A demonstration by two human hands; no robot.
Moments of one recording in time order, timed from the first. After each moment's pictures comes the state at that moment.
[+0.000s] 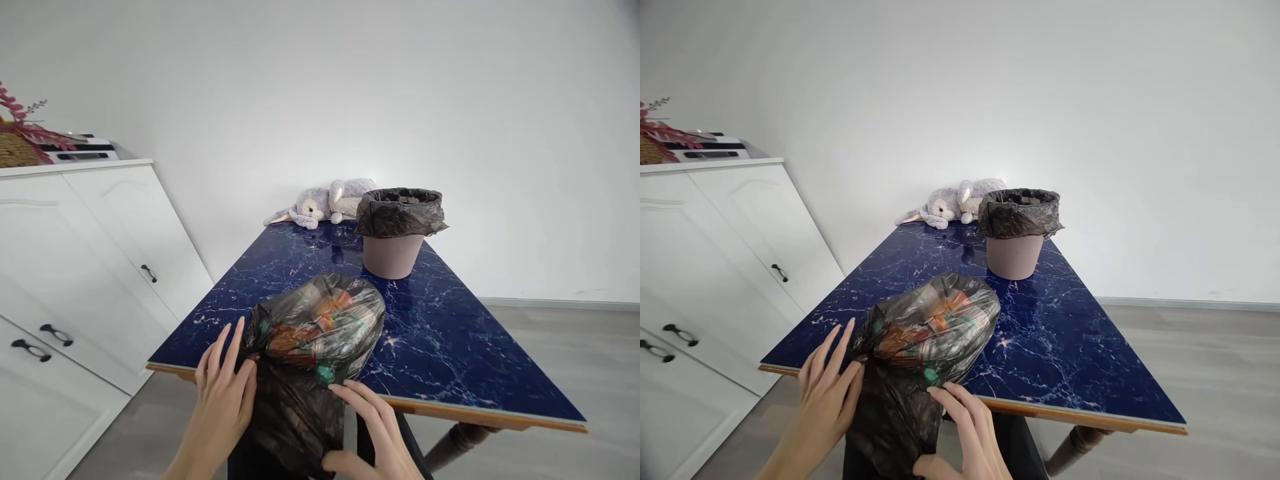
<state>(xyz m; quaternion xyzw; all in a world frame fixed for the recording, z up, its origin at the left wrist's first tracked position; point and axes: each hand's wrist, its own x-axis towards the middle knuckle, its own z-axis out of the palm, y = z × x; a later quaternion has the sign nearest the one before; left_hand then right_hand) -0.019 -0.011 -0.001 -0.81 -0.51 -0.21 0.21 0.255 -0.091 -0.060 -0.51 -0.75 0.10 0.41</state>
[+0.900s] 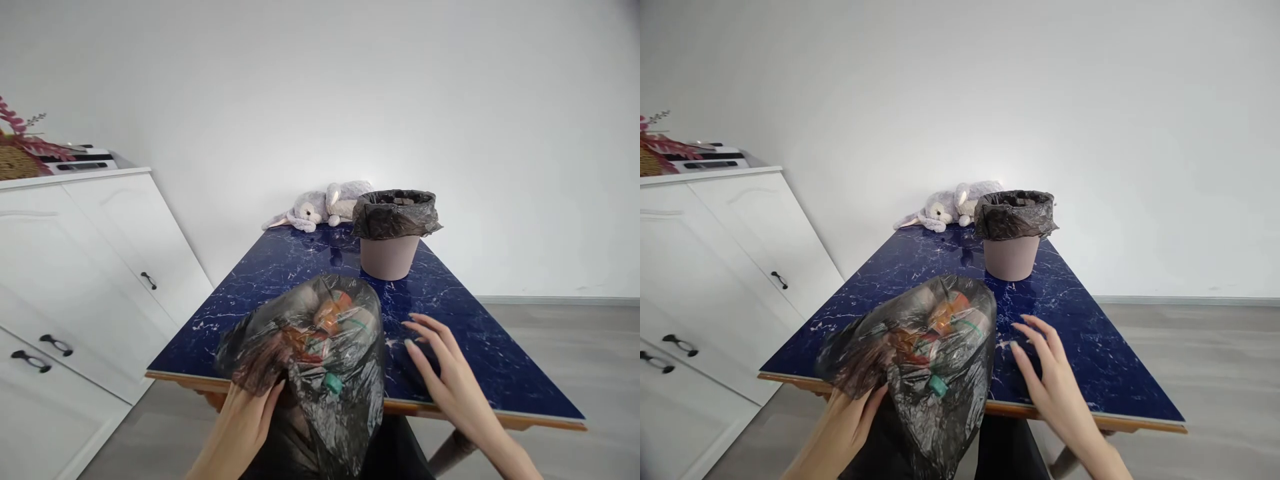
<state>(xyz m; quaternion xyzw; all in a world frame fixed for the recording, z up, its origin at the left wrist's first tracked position) -0.007 -0.013 -0.022 -0.86 -0.45 -0.21 0.14 0.377 -0.018 -0.051 -0.59 -0.64 0.10 0.48</state>
